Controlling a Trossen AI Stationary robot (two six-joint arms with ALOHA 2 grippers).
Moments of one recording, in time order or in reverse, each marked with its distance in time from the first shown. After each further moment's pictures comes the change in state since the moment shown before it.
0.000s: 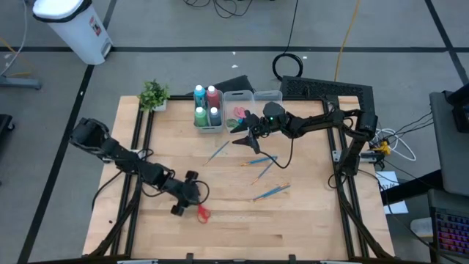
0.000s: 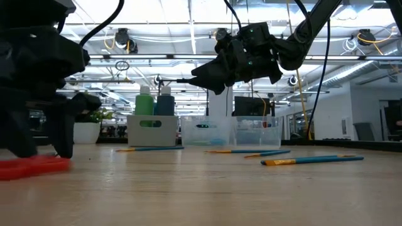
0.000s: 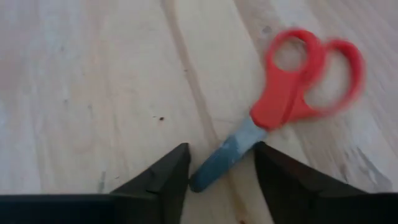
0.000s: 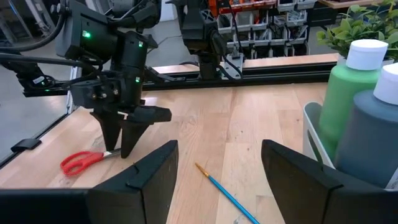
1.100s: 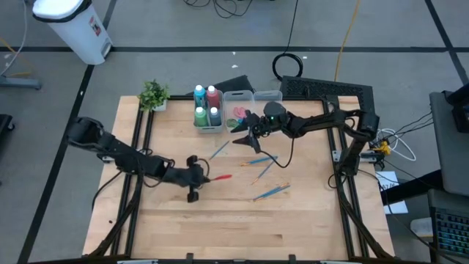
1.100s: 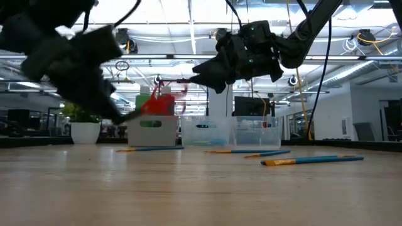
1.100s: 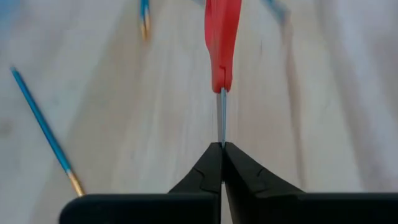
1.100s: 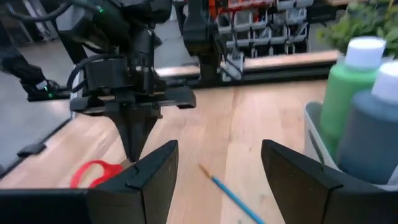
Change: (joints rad) left arm 0.130 -0.084 -0.004 0.202 -0.231 -0.185; right arm -0.007 -0.019 -0.001 -0.014 0.000 0.031
